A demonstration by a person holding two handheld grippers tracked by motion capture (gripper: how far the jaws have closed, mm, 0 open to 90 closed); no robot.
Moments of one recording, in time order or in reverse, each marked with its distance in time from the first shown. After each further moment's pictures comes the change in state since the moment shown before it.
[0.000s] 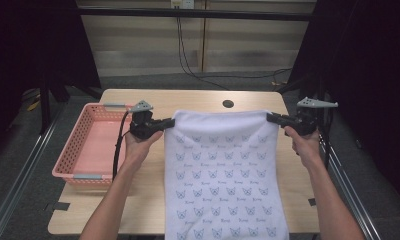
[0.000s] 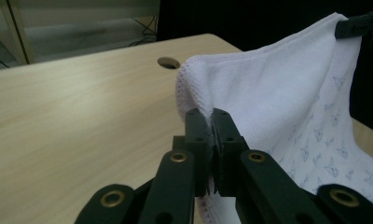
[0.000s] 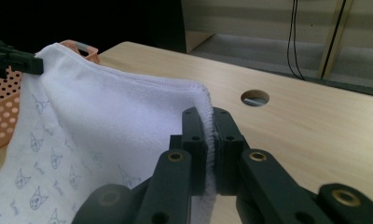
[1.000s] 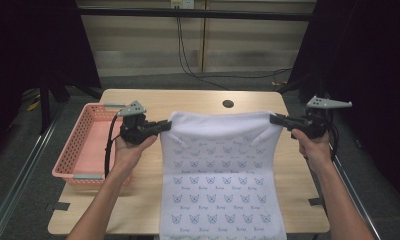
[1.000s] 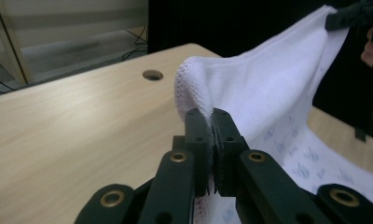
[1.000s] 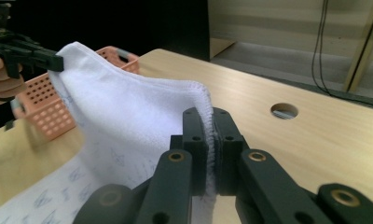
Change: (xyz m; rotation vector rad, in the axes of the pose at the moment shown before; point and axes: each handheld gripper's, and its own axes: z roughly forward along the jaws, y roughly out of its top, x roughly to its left) left arm -0.044 0.000 -0.048 0.012 -0.038 0.084; right arm 0.035 0.012 -0.039 -0.013 0.096 -0.038
